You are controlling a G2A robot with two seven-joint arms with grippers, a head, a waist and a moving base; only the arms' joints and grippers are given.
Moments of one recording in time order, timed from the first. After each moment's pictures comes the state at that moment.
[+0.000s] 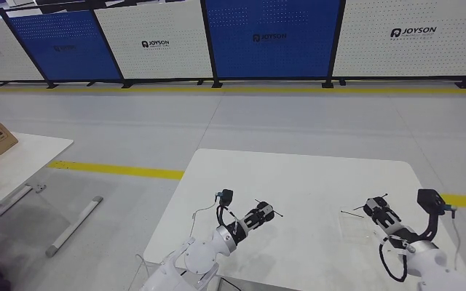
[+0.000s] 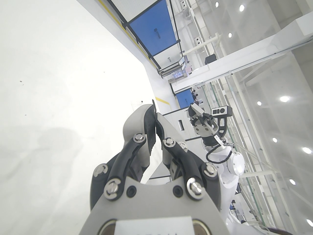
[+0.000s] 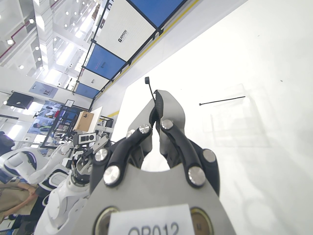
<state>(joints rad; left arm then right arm) 1.51 -1.17 -1.10 -1.72 0.00 -0.10 -0.23 -1.62 -1.09 1.53 -2.04 -0.30 0.34 0.45</state>
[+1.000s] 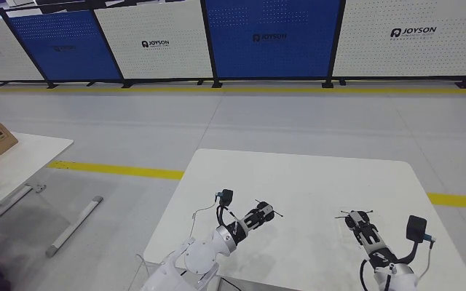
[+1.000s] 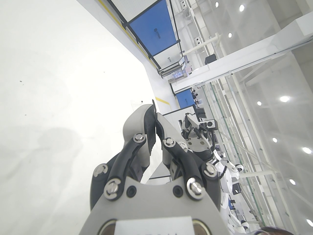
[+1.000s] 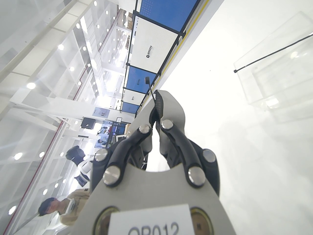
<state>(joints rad) 1.51 -1.17 -1.10 -1.72 0.01 -0.10 -0.23 -1.77 -1.14 1.42 -2.05 -0.04 0.23 0.13</state>
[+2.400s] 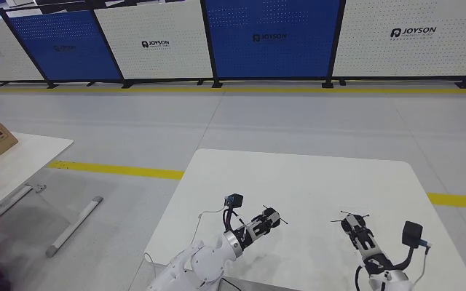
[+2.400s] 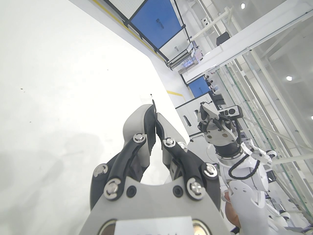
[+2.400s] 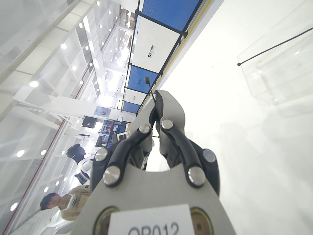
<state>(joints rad) 1.48 -1.18 -1.03 -1.67 0.21 -0.16 -0.18 -1.83 -1.14 1.38 -2.07 -0.09 0.16 0.05</state>
